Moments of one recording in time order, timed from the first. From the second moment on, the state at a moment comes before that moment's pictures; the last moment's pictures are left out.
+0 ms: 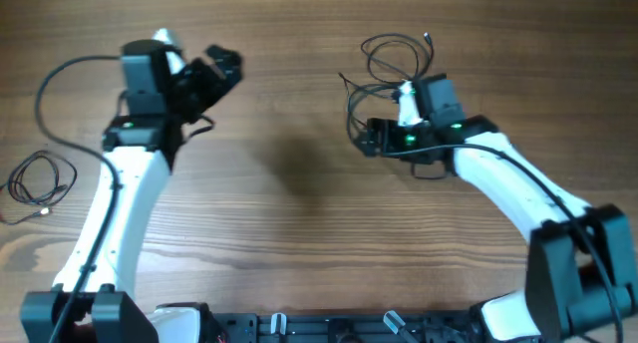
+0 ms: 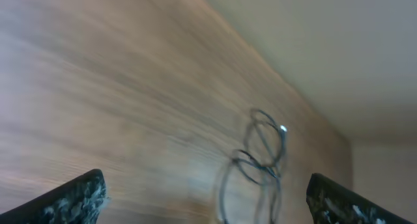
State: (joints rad) left arm -0.05 1.45 1.09 -0.29 0.30 -0.72; right arm 0.27 1.62 0.99 -0.48 -0.37 0.38
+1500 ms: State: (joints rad) left arm -0.07 1.06 1.12 -0.25 0.25 -0.49; right arm -0.09 1.29 1.00 -0.75 -0.49 0.40
